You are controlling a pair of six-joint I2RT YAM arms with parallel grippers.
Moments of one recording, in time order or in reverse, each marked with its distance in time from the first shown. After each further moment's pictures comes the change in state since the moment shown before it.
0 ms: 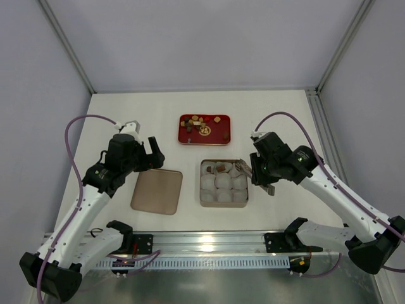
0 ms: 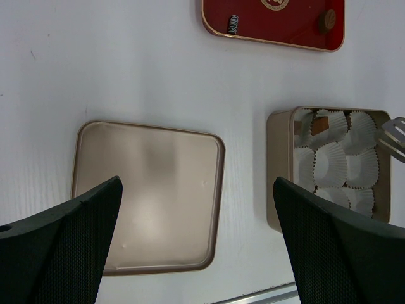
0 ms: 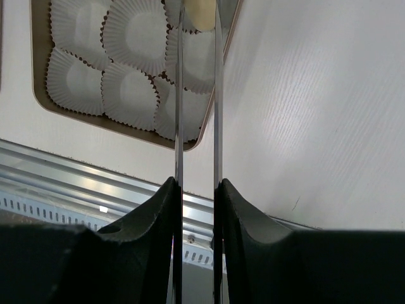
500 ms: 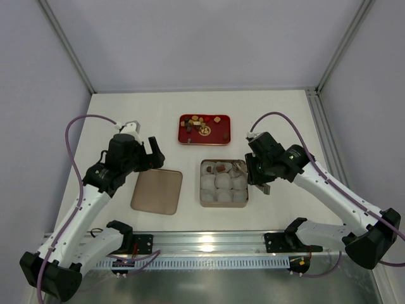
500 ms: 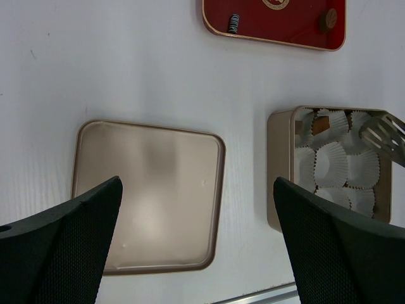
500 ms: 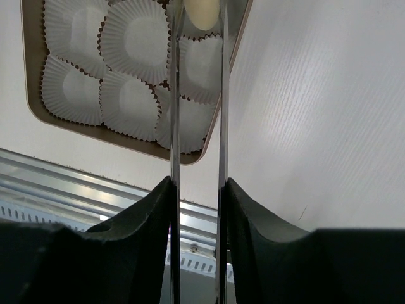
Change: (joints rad) left arm 0.000 0.004 0.000 0.000 0.000 0.000; right arm 0.000 0.048 -0.049 0.067 -0.010 0.006
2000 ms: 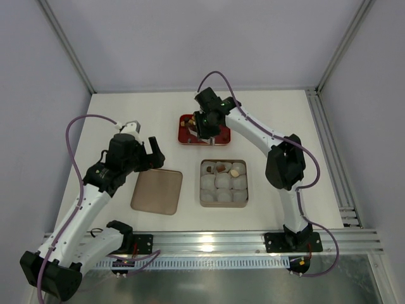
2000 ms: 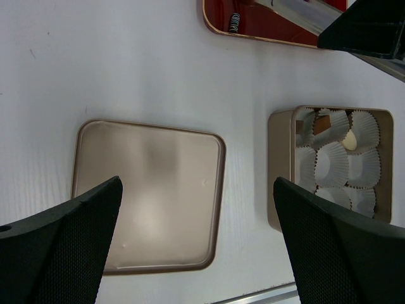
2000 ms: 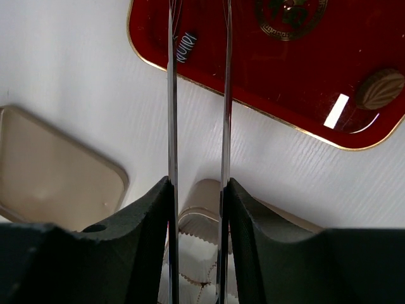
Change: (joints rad) left arm 0.000 0.005 0.000 0.000 0.000 0.000; right arm -0.020 0.973 0.877 0.174 -0.115 -0.071
